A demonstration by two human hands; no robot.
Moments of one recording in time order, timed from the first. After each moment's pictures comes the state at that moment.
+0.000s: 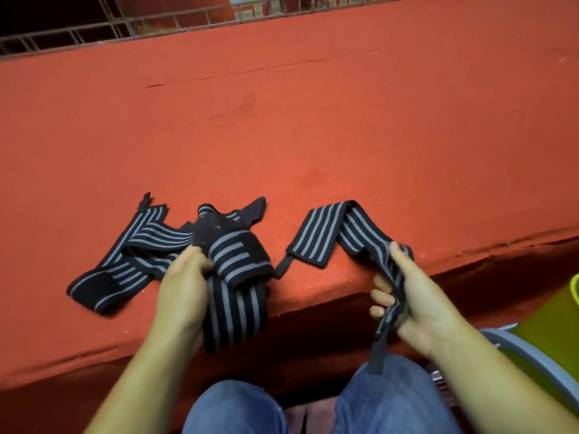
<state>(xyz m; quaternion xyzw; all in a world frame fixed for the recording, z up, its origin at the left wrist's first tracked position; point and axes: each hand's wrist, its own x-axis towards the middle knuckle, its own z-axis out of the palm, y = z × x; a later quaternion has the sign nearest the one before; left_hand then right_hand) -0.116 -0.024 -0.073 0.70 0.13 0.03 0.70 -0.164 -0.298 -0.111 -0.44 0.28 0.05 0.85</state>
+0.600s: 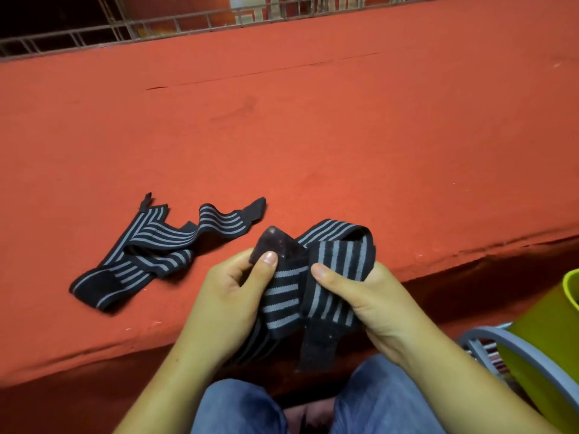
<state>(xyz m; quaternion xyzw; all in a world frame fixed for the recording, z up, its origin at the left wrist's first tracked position) -0.155 -0.056 -0.048 0.79 -0.12 -0.01 0.60 -0.182 -0.247 -0.075 -0.59 0.09 0.03 0.80</state>
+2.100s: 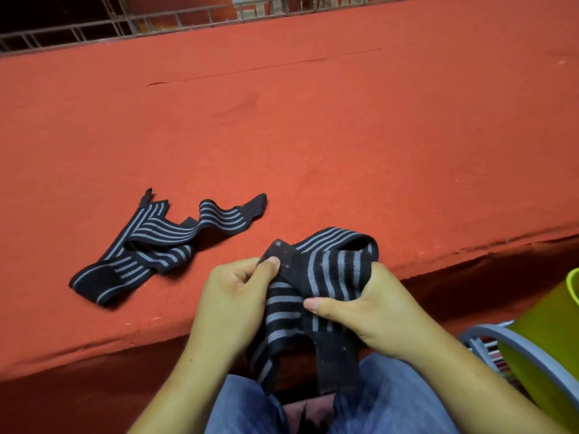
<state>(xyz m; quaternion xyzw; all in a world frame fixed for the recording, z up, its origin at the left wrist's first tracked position) -0.149 -0.061 -0.066 0.81 -0.05 0.00 0.58 -0.194 -0.257 -0.068 -0.74 -0.05 0.04 0.67</state>
